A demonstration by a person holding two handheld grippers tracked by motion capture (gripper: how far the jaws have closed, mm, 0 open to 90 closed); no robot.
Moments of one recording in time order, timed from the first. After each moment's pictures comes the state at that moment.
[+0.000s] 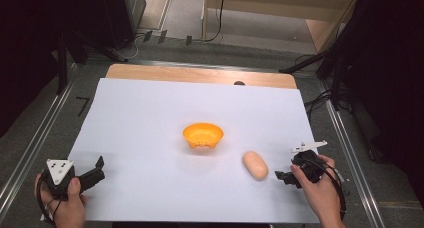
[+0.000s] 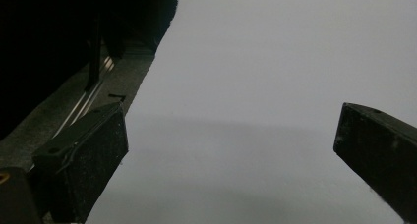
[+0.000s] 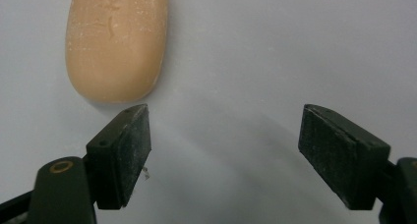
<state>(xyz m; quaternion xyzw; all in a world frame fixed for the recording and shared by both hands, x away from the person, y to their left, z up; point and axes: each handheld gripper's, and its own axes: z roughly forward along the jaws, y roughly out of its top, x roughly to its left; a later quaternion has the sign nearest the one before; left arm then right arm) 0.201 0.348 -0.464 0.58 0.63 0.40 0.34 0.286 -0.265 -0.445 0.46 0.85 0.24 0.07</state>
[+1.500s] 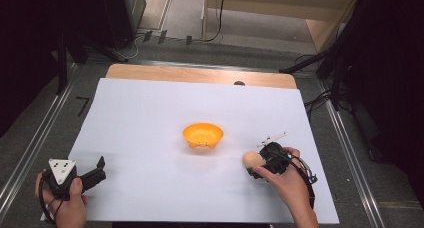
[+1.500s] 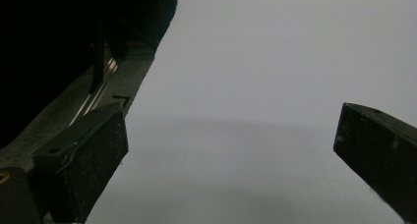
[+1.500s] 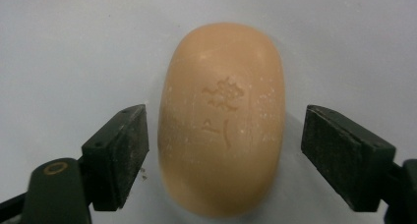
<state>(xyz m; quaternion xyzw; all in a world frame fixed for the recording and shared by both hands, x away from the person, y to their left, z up) 0.202 0.345 -0.464 0.58 0.62 0.40 0.33 0.307 -0.181 -0.450 0.44 0.87 0.22 0.04</state>
